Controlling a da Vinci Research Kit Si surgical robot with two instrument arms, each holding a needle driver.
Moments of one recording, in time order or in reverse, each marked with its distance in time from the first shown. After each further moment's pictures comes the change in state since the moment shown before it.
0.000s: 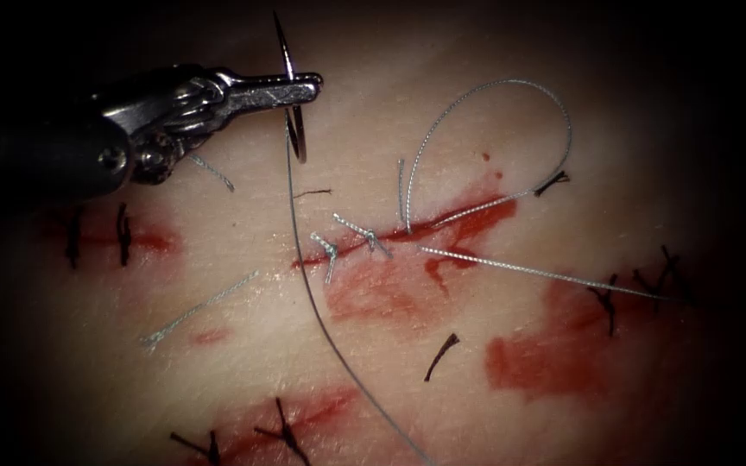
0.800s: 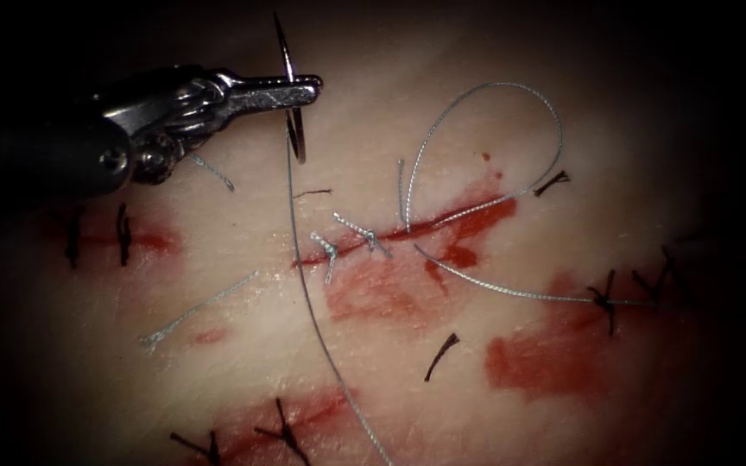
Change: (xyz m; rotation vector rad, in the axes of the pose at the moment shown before) right arm 0.024 -0.015 0.000 -0.002 0.581 -0.147; left arm 0.000 0.000 0.000 0.006 -0.021 0.003
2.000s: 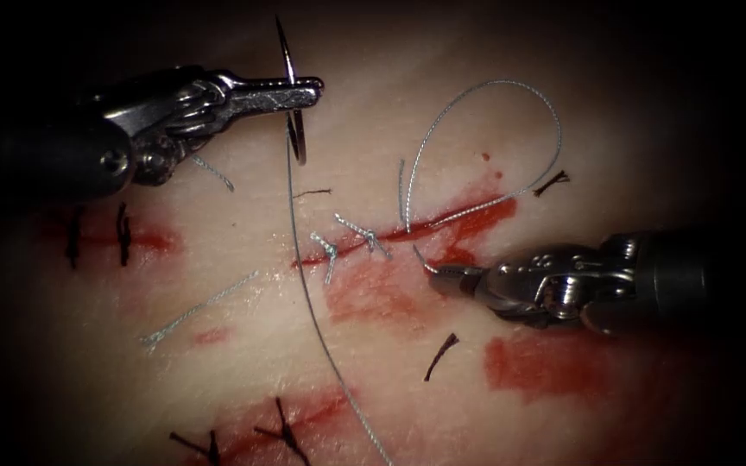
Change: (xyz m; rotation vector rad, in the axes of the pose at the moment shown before) right arm 0.000 -0.012 0.014 0.173 -0.002 -0.220; left arm 0.000 0.000 0.000 0.005 -0.011 0.000
